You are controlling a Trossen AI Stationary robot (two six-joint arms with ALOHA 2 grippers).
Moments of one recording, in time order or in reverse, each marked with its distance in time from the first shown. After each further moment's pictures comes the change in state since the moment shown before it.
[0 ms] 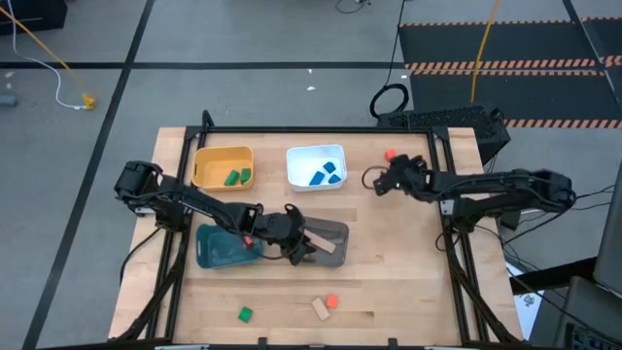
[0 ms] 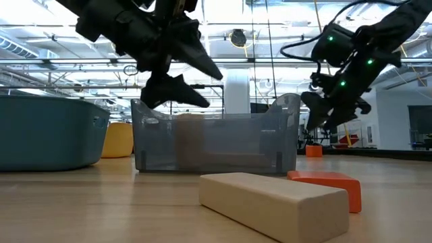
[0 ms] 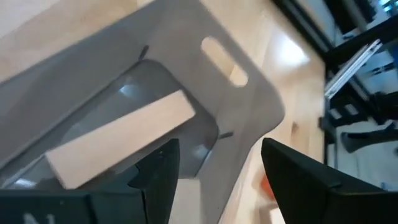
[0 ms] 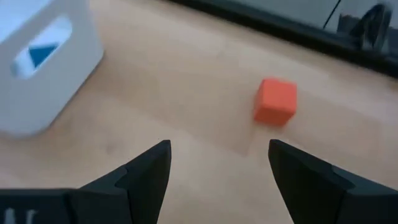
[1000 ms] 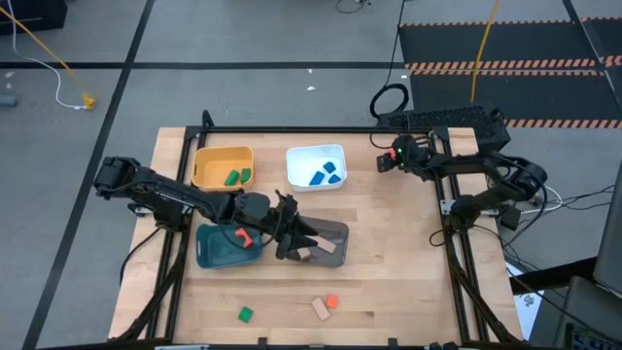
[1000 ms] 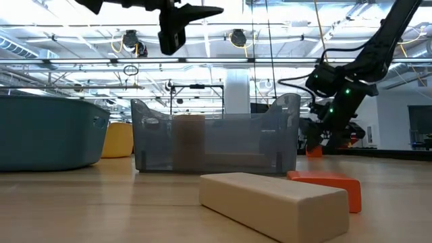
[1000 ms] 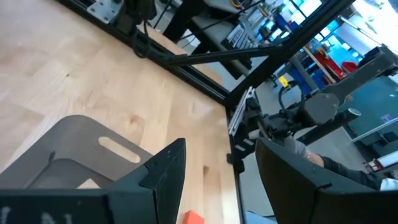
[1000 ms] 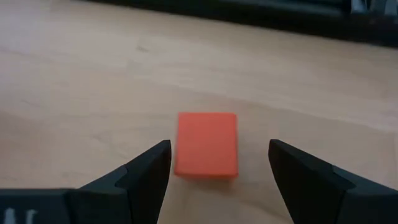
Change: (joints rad) left arm 0.024 -0.193 0.002 0.173 0.127 0.156; right arm -0.459 0.304 -0.002 0.334 -0.306 -0.152
